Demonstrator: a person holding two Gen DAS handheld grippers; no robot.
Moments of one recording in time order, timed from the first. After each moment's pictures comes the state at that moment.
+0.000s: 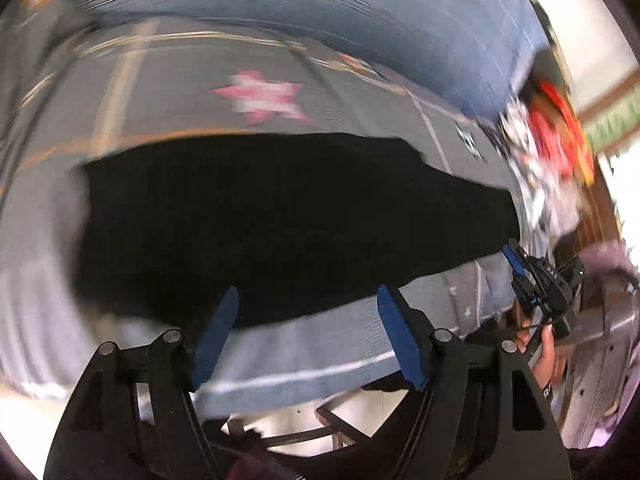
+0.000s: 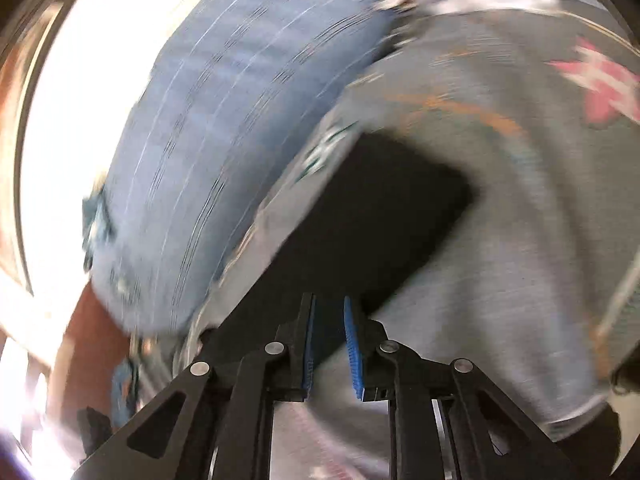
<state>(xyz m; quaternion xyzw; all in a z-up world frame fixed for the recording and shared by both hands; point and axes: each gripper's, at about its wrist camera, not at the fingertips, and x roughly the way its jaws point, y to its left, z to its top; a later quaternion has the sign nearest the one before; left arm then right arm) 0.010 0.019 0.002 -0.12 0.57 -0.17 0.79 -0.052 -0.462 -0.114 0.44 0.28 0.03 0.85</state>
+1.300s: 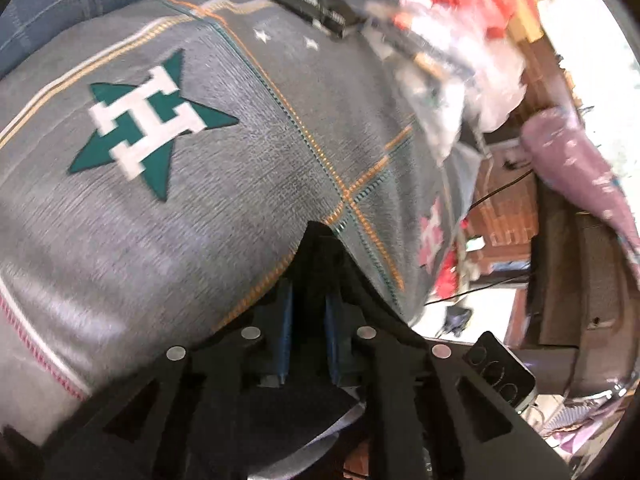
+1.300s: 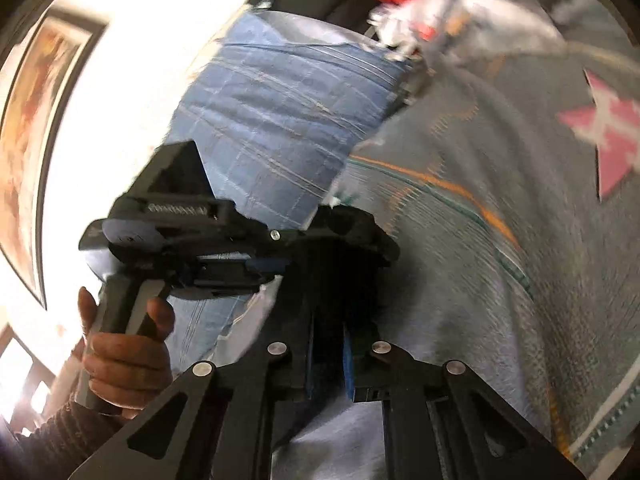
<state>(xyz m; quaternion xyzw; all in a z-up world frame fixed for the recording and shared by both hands) 0.151 -0.353 -0.003 0.00 0.66 -0.42 0.62 -0.040 -0.483 -0.115 0.42 0.18 0.05 0.89</state>
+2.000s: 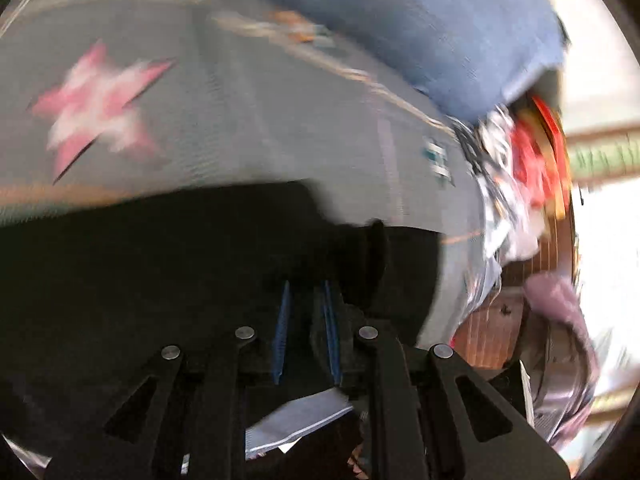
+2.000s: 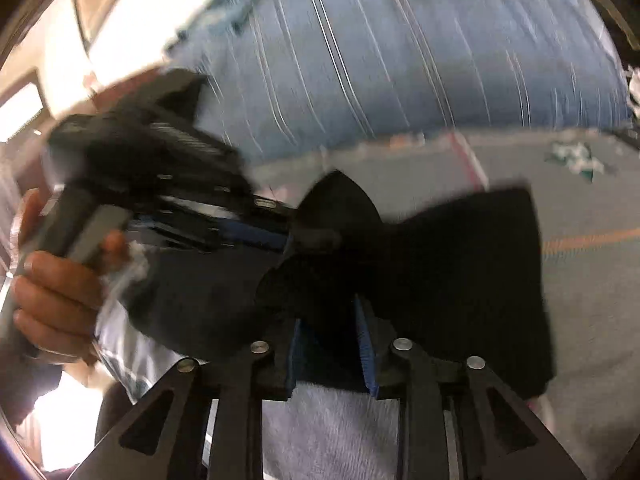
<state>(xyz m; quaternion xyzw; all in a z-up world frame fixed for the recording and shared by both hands) 0.115 -0.036 -0.026 -0.24 0.64 -0.22 0.70 -0.007 -0.225 -0.094 0.08 0.34 0.20 0.91</state>
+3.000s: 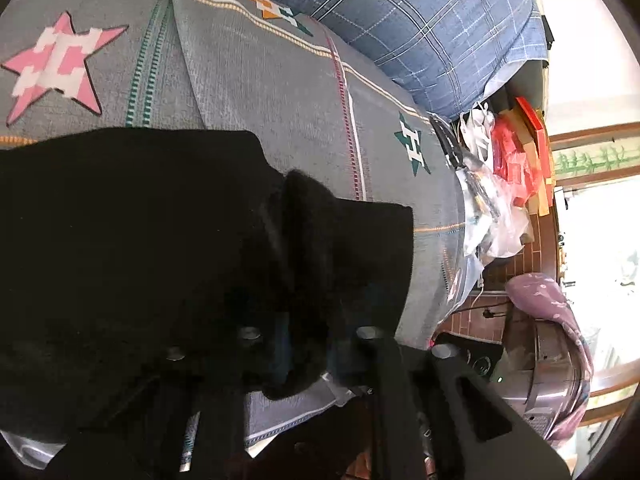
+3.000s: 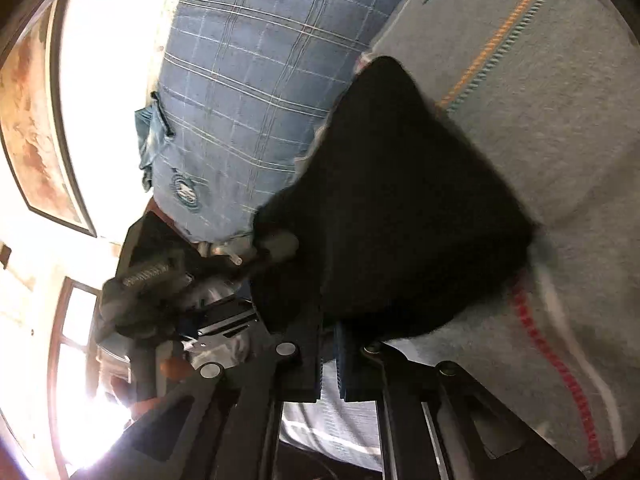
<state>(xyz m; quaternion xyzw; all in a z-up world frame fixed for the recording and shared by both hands) 0.097 -0.066 -0.021 -0.26 0.62 -0.25 0.70 0.008 -0.303 -0.130 0.45 0.37 0.26 0.77</state>
